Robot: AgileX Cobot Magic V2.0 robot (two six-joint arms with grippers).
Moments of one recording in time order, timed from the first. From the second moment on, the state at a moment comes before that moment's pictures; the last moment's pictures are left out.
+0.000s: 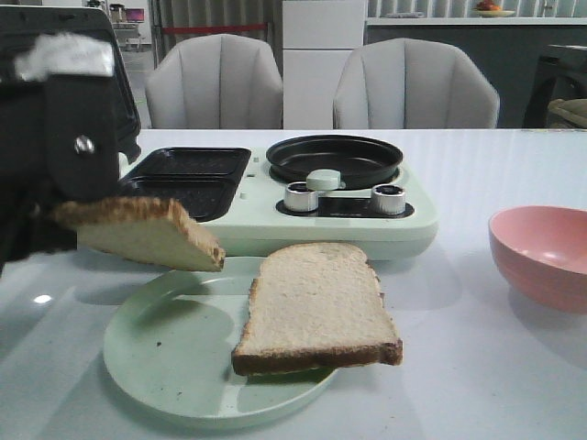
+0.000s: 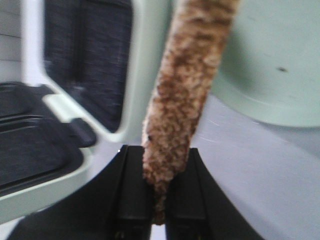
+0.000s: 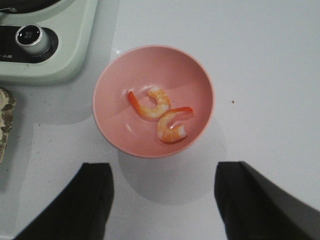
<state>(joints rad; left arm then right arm) -0.92 1.31 -0.54 1.48 0.63 -0.73 -0.03 0.89 -0.68 0.10 0.65 -0.05</state>
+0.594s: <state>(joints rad) -0.72 1.46 -0.91 1.59 0.62 -0.70 -0.03 0.89 -0.68 0.10 0.65 -0.05</state>
